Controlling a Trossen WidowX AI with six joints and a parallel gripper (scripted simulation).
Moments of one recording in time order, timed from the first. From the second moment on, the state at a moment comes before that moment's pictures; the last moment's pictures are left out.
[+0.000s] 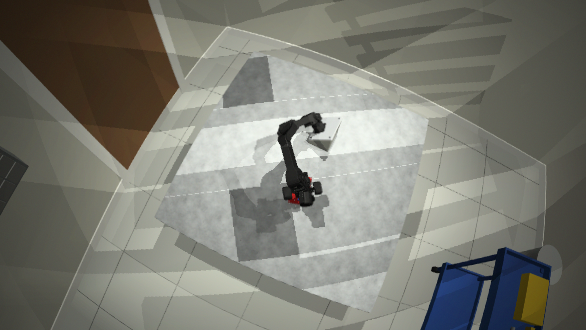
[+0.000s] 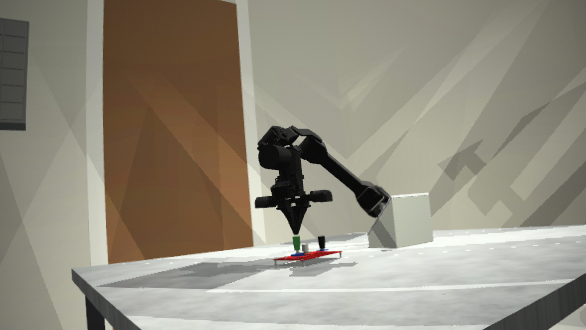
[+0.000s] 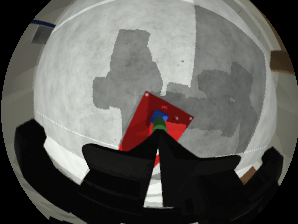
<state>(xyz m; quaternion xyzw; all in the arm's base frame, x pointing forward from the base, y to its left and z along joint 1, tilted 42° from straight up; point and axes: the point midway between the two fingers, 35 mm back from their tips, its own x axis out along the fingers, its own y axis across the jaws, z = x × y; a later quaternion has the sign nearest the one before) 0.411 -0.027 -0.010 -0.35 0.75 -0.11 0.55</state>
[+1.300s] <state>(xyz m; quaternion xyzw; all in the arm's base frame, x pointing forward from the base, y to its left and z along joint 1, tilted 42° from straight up) 0.410 -0.030 -0.013 -0.35 0.75 -0.11 0.55</state>
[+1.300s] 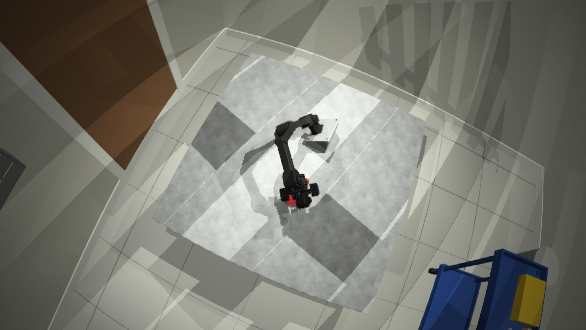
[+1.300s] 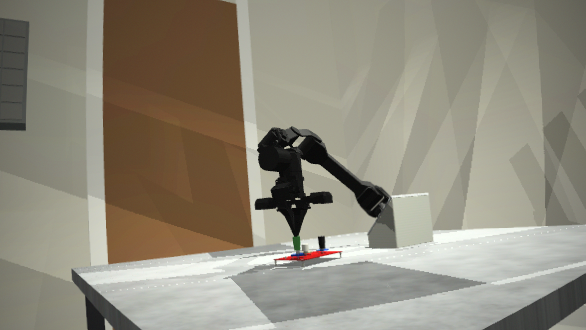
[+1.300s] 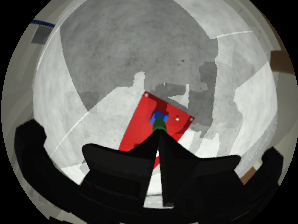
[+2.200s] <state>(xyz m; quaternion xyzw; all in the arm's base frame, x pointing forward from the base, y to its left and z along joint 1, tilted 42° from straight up) 0.409 -0.030 -0.015 -0.35 0.75 -0.11 0.55</state>
